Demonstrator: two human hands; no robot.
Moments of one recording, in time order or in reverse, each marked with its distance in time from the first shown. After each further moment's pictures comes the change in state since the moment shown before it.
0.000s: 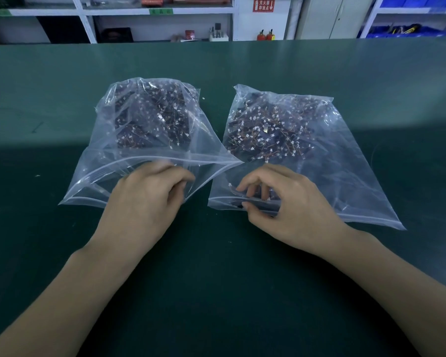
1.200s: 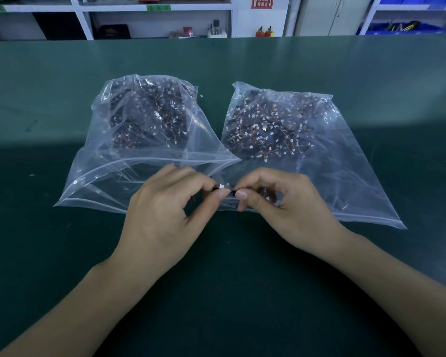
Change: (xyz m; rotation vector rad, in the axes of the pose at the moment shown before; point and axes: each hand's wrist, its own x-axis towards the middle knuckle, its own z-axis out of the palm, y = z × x) left_hand -0.008 0.040 0.010 -0.229 0.116 0.041; right_hand 0.003 -0.001 0.006 0.417 -0.001 0.104
